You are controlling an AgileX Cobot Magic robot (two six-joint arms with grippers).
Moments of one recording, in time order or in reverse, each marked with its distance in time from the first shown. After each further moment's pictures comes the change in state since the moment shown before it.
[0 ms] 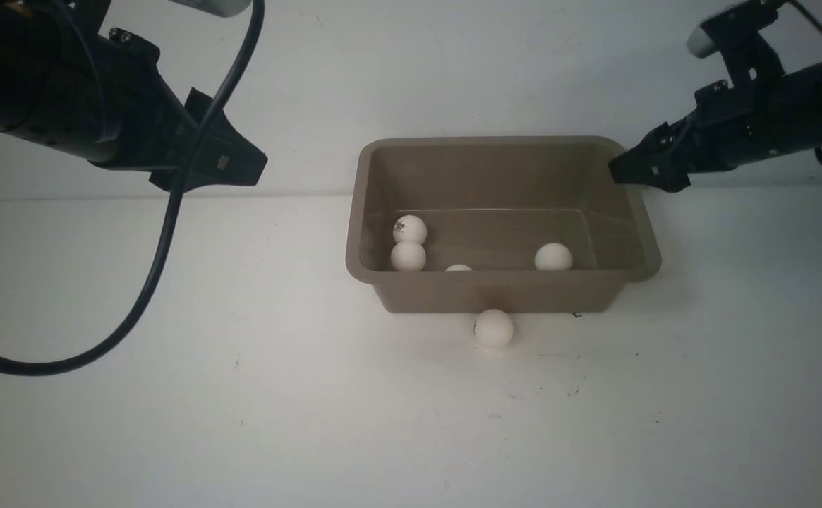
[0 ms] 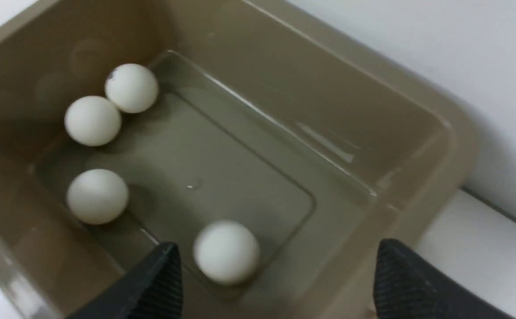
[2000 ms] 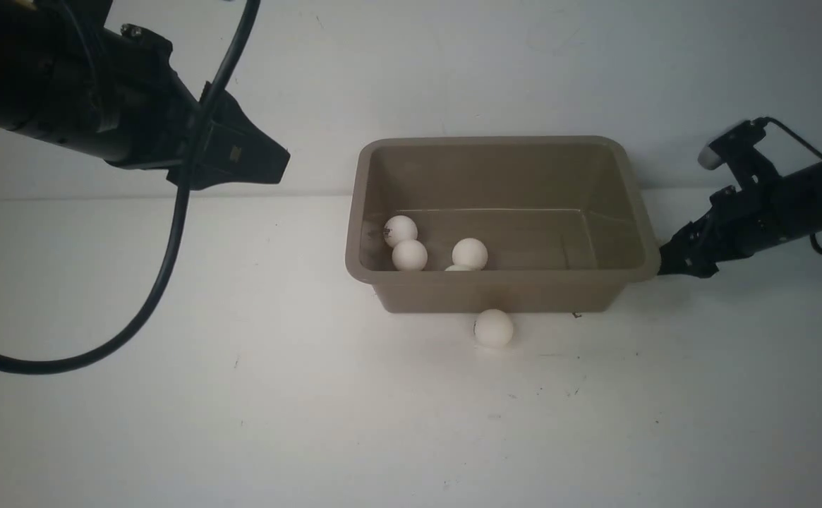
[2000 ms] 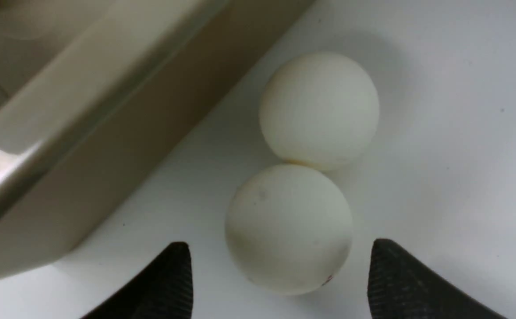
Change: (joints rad) right arm -0.135 0.344 -0.094 0.010 0.087 -0.219; left arm 0.000 0.000 0.000 -0.096 0.026 0.027
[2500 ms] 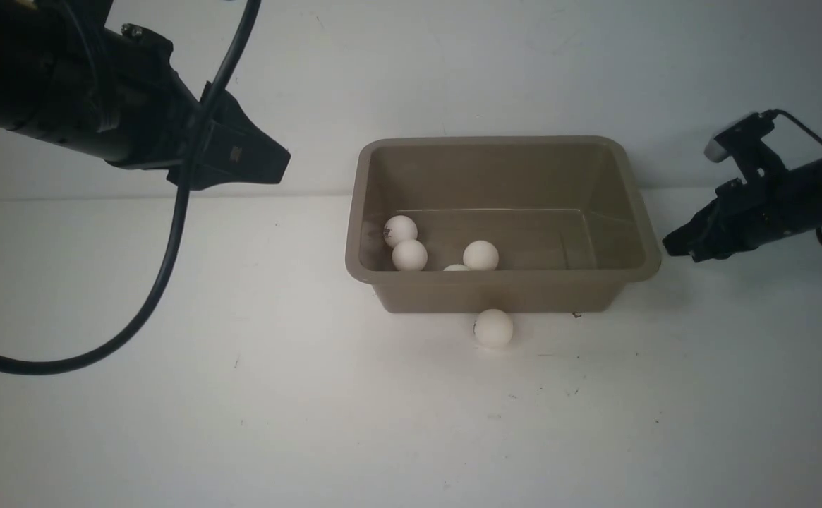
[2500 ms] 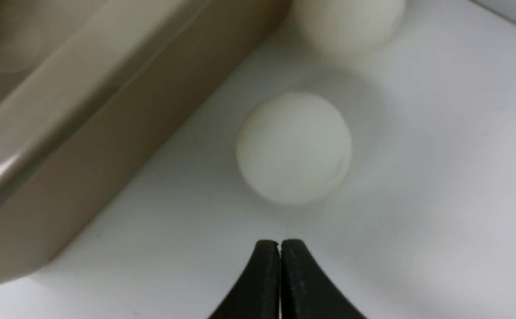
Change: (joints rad) right arm -0.018 -0.031 -0.001 0.002 -0.033 0.000; left arm 0.000 0.000 0.000 0.000 0.000 0.000
